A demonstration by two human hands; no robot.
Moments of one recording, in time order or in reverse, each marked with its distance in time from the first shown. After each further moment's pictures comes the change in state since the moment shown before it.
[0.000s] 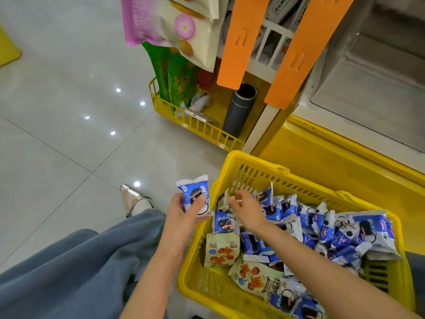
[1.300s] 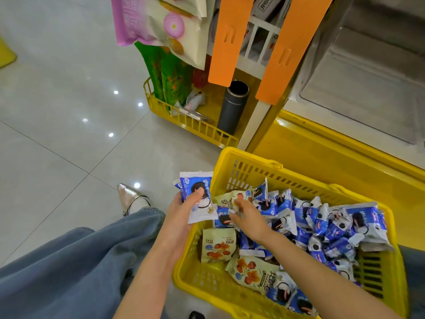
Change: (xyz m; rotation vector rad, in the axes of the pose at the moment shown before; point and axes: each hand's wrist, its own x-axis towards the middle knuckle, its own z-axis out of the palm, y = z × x) left_hand -0.013 0.012 0.008 -0.185 -0.170 -0.206; right_hand -0.020 0.034 -0.005 -0.177 -0.078 -0.068
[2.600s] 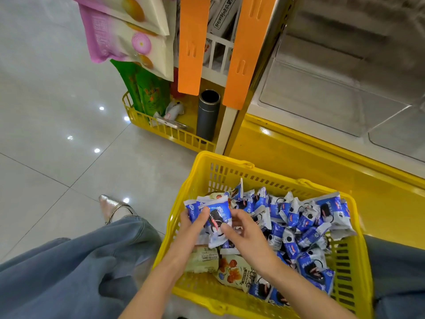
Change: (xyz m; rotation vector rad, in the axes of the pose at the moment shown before) left_hand -0.015 -0.050 0.031 0.335 -0.073 0.032; right_hand -0.109 -0.030 -0.035 0.511 0.135 -0.152
